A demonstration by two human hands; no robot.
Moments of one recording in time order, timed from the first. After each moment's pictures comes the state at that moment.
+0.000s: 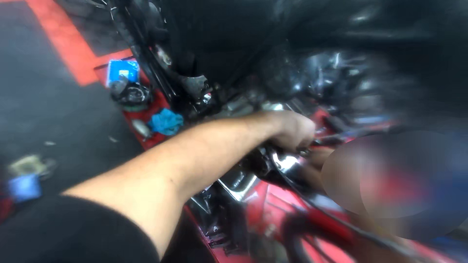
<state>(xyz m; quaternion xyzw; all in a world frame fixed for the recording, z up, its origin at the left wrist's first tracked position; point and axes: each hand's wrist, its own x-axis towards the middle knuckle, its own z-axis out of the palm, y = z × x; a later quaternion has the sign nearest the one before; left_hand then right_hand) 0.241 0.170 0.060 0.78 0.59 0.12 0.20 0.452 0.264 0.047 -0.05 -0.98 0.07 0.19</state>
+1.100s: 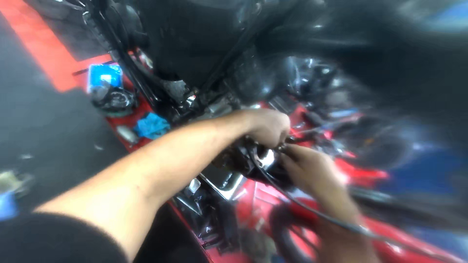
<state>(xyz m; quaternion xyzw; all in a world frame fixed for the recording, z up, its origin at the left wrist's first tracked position) 0.234 0.177 0.059 0.76 0.60 0.17 0.20 0.446 0.246 0.050 -0.24 -0.97 0.05 0.05</state>
